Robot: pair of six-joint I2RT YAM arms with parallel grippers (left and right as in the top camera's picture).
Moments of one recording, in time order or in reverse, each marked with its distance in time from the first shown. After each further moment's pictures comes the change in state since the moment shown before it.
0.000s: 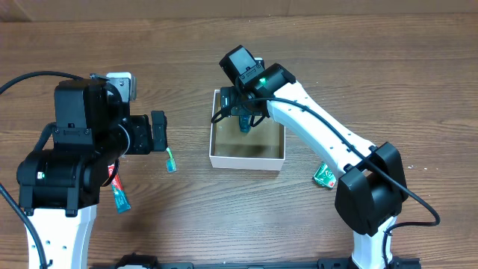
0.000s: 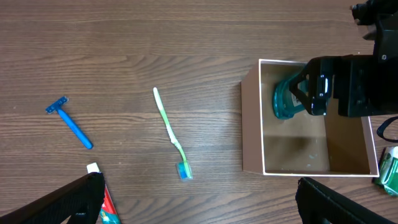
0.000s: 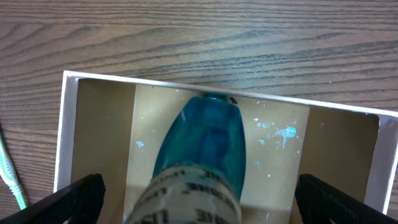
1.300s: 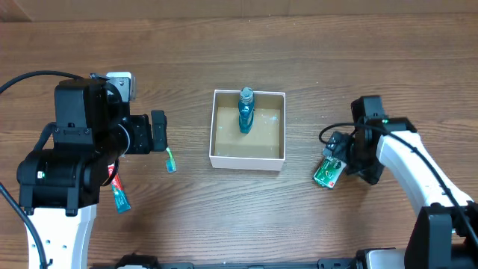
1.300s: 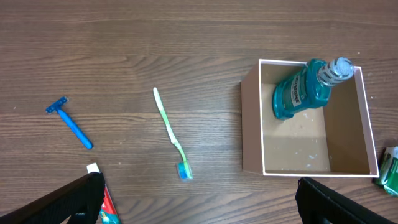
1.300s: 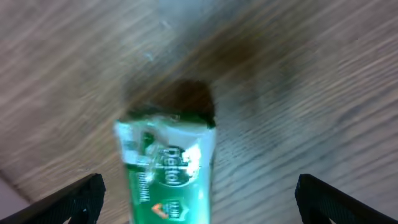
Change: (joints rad) left arm 0.000 0.002 0.002 0.000 0.000 0.000; right arm -0.584 -0.489 -0.872 0.092 -0.146 0.059
